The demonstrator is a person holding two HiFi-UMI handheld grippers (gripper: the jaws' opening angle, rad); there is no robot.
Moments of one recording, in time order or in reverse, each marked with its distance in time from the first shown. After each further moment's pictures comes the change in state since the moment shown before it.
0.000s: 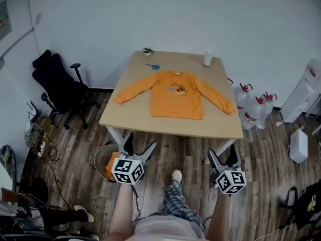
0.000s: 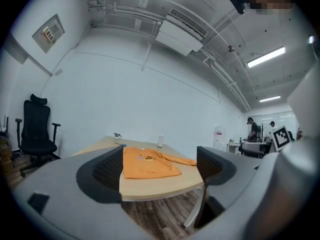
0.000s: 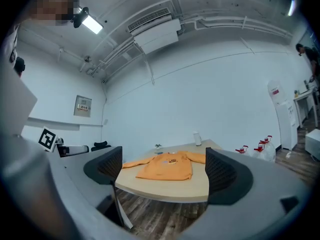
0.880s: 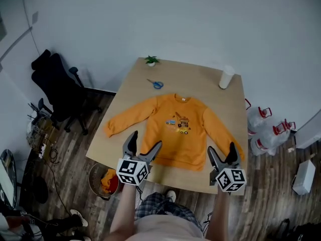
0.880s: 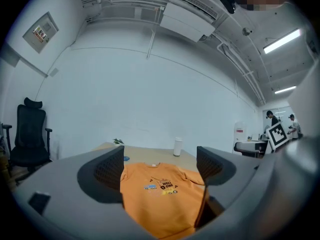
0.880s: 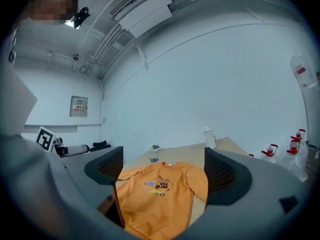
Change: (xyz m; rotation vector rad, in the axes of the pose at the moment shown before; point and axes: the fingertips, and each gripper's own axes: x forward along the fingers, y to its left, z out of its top) left arm 0.308 0.091 0.044 0.021 0.011 0.120; right arm 0.342 -0.134 0.034 0.035 0.090 0.131
